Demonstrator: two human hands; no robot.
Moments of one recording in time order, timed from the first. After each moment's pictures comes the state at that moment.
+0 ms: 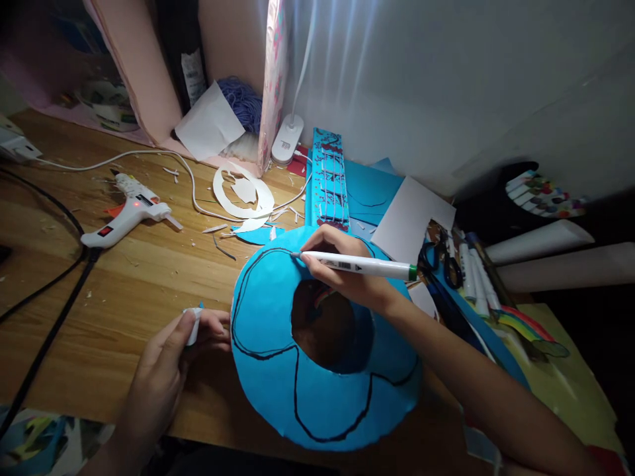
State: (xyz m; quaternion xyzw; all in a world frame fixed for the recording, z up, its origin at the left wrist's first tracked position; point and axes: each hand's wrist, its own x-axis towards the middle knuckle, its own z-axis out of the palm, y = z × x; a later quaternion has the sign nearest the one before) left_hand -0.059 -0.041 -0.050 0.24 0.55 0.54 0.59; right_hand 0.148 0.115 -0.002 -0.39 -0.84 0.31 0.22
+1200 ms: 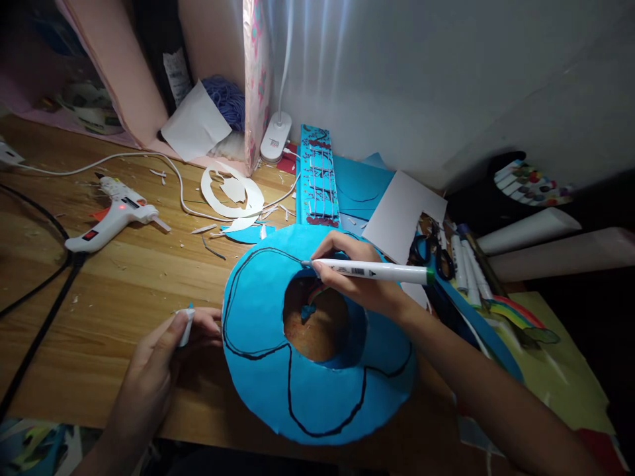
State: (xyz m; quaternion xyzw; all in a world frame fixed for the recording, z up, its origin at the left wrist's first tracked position) left_hand -0.061 -0.041 -0.056 0.30 0.55 0.52 0.58; right_hand 0.177 0.108 -0.001 -0.40 -0.83 0.31 0.23
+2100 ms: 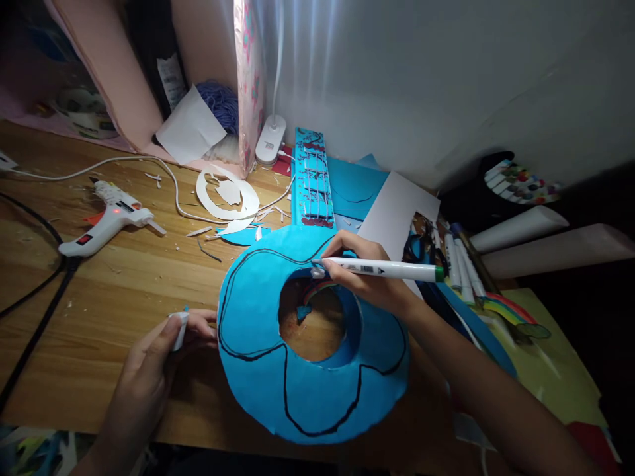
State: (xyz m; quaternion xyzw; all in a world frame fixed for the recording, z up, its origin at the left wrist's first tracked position) left_hand -0.062 -0.041 -0.053 0.31 0.56 0.51 0.57; right_hand 0.196 0.111 0.000 -0.43 -0.83 0.28 0.22
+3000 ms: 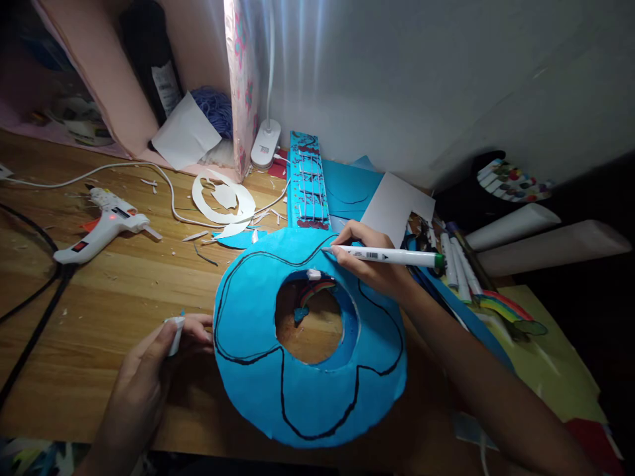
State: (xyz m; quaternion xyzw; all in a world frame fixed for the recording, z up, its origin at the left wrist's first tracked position) left_hand -0.062 -0.041 -0.053 0.31 0.56 0.51 0.57; right_hand 0.213 0.128 -0.003 -0.46 -0.82 0.25 0.24
